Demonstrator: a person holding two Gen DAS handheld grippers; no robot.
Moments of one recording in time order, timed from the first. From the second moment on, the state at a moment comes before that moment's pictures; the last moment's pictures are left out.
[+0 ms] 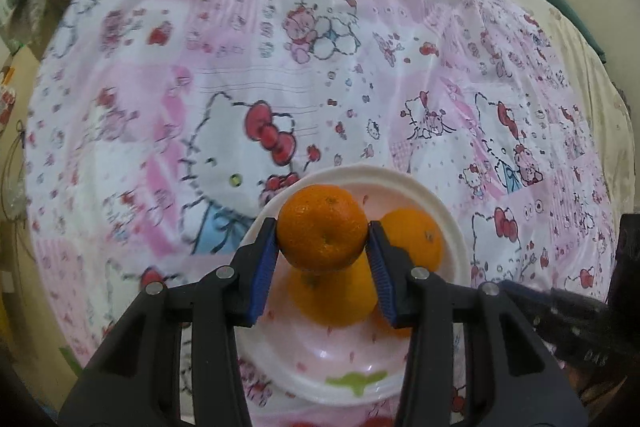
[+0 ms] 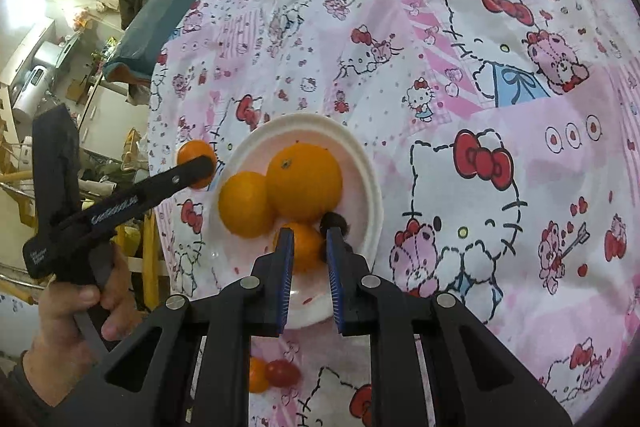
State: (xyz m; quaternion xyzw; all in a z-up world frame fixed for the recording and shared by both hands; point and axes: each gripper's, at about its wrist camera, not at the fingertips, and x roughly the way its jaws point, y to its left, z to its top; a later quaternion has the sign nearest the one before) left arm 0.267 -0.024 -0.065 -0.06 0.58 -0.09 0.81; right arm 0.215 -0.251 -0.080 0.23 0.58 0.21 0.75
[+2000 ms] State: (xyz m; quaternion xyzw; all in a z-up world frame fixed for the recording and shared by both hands) left arm 0.242 -0.023 -0.051 -0.04 0.54 -0.04 0.84; right arm 0.193 -0.271 -0.068 0.21 0.57 0.18 0.77
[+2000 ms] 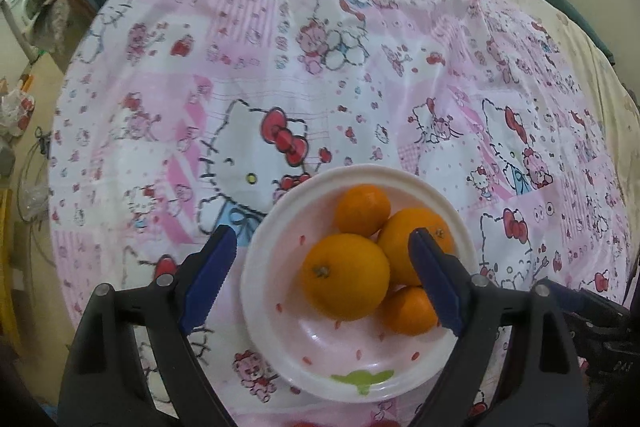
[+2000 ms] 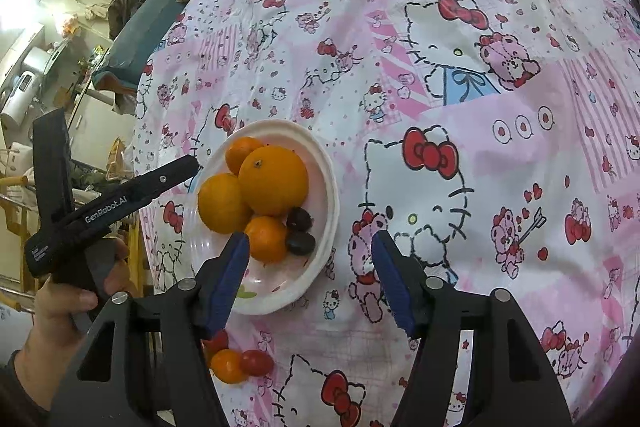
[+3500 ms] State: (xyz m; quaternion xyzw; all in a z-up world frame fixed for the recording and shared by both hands) left arm 0.057 0.033 -0.024 -0.07 0.54 0.02 0.84; right arm 0.088 -0.226 -0.059 0.21 0.58 0.22 0.76
